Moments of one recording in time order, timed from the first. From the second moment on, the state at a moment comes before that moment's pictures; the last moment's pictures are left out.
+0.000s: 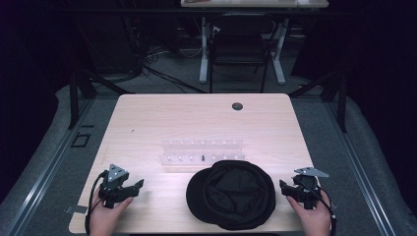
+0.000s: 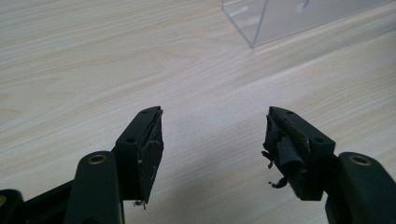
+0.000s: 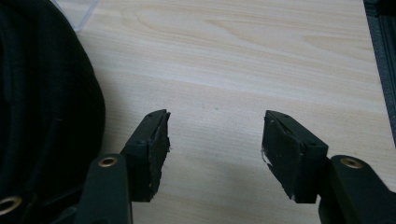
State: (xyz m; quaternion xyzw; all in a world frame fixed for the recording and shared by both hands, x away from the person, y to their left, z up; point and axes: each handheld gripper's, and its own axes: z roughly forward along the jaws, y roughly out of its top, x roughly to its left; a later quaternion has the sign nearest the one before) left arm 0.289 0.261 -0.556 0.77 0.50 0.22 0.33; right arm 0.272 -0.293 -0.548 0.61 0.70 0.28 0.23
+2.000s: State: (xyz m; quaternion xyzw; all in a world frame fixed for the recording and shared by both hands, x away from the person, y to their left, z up) left arm 0.292 0.247 -0.553 0.77 0.49 0.22 0.34; right arm 0.279 -0.294 -0.463 0.60 0.74 0.30 0.10
